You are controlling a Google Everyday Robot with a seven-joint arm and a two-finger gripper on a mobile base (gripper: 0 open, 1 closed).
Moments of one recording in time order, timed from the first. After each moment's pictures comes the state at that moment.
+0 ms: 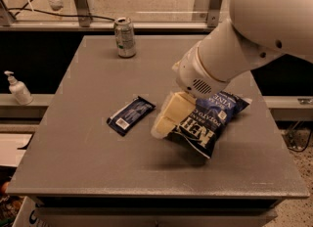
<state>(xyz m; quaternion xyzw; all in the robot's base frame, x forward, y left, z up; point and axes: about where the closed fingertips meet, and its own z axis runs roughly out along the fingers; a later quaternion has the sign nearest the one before) 0.467 -0.029 0.890 -0.58 0.76 0.13 0.27</state>
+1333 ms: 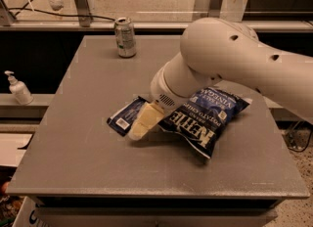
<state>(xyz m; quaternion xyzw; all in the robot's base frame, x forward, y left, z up) 0.508 0.018 0.823 -0.56 0.77 0.13 0.27</state>
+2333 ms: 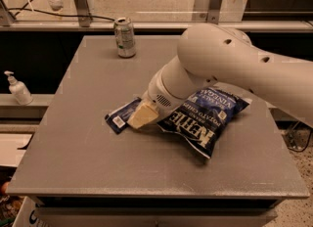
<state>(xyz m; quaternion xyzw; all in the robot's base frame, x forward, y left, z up) 0.514 0.023 0.808 -0.54 0.78 0.14 0.27</state>
